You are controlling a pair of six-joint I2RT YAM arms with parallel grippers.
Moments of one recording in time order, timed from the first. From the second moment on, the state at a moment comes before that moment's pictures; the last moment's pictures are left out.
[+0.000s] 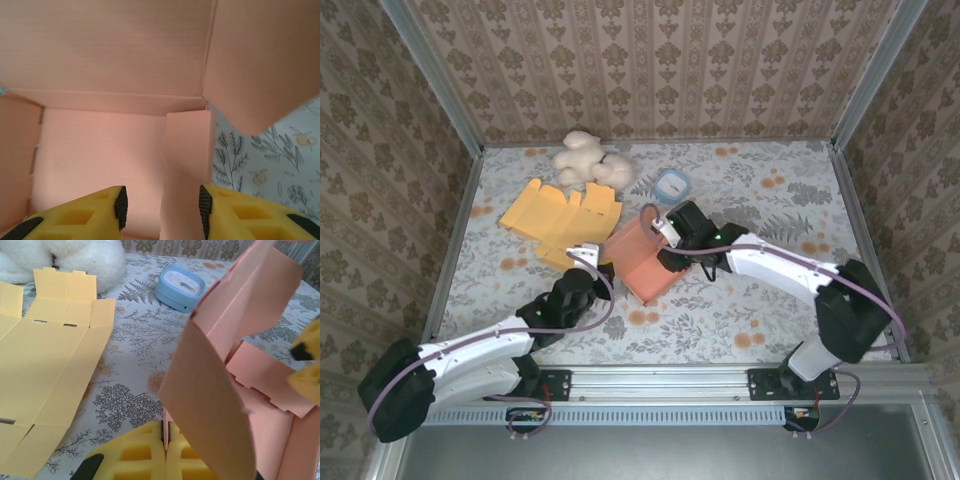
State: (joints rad) left arm -0.93 0.94 0.32 0.22 -0.39 -0.43; right arm 0.69 1.58 1.10 -0.48 0.04 -0.06
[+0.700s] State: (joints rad) left arm -0.84 0.94 0.28 0.21 -0.27 -0.42; right arm 0.56 1.76 1.22 -0.50 -0.10 -0.17
